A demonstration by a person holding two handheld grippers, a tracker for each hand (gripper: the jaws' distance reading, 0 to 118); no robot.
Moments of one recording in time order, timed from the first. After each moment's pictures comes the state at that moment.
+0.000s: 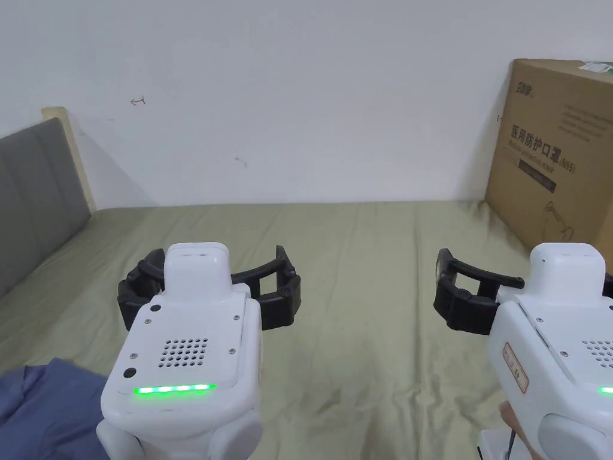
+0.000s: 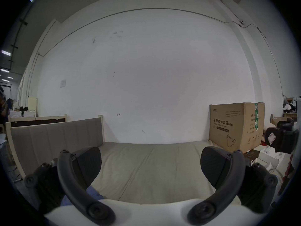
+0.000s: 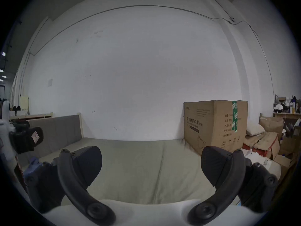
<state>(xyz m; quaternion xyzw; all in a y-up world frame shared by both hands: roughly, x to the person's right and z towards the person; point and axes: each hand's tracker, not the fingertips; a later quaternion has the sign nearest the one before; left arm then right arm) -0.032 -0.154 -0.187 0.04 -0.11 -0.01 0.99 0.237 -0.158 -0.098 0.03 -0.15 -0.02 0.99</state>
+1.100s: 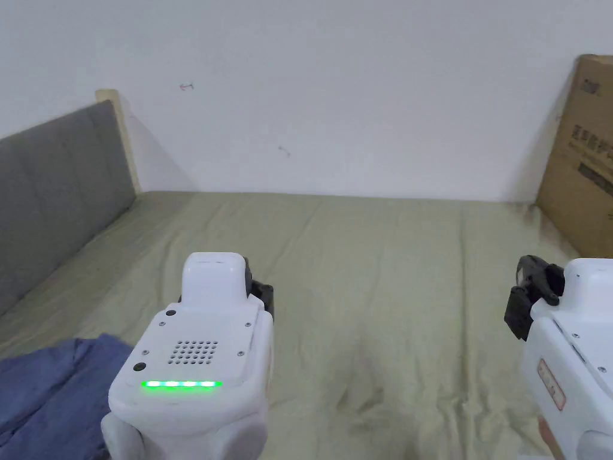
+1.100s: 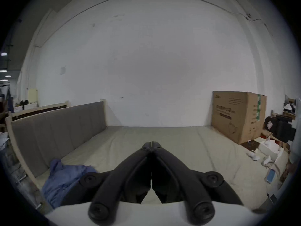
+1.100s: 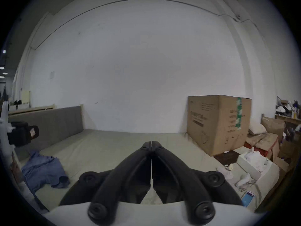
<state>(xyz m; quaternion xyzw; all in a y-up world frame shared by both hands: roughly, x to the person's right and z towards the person) -0.096 -0.167 -0.191 -0.04 -0.08 -0.01 1.00 0.198 -0.172 -0.134 -0.03 -0.12 0.01 0.99</state>
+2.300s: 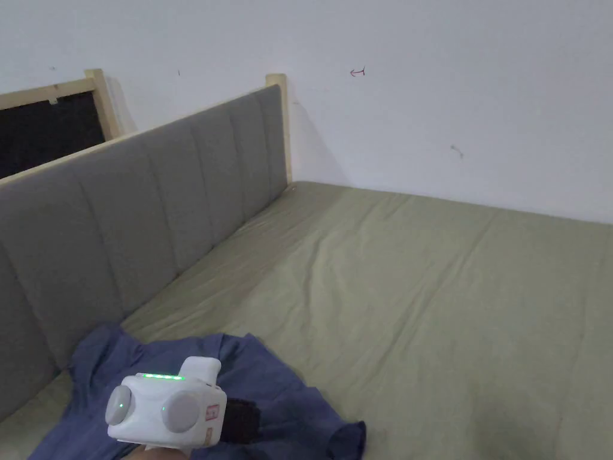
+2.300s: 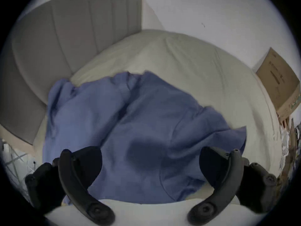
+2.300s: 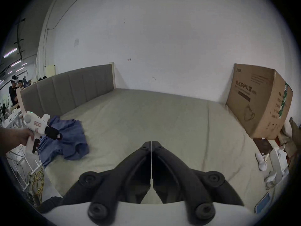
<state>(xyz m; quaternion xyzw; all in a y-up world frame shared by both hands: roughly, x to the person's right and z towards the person) -0.340 -0.375 -0.410 -0.49 -0.02 0.00 0.87 0.163 -0.248 -0.235 -0.22 0.02 0.01 0.98</state>
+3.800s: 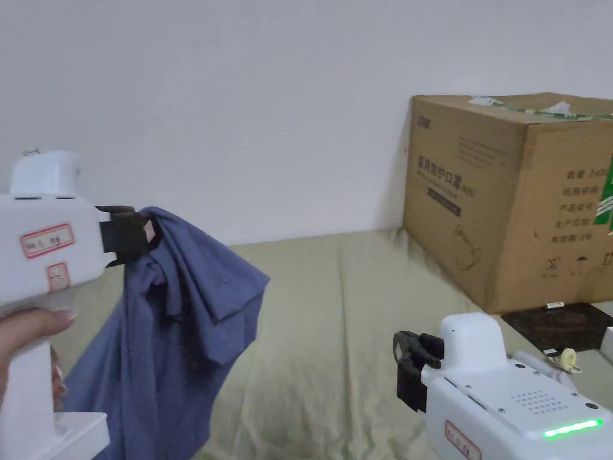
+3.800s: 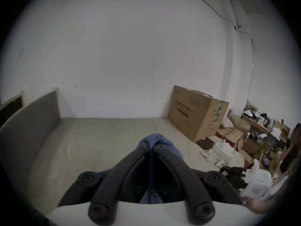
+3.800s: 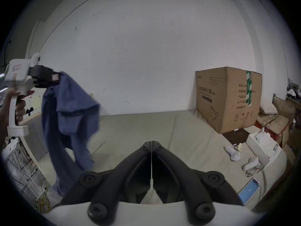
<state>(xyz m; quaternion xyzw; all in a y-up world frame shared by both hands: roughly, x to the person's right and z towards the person) -0.018 -0.021 -0.283 -0.17 -0.34 0.04 0.92 0.275 -0.176 -0.089 -0.12 -0.08 -0.07 0.99</state>
